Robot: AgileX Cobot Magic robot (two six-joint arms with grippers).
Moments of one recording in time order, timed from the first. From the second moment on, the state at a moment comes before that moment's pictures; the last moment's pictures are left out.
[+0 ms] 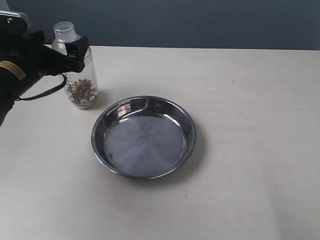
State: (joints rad) left arm -0.06 1.69 -0.62 0.10 -0.91 -0.12; right arm 0.12 0.05 0.00 0.07 0.25 0.12
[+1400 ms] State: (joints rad) left arm -0.05 2.18 -0.81 0.00 -1.13 -0.18; right arm 0.12 0.05 0.00 0.07 0.25 0.12
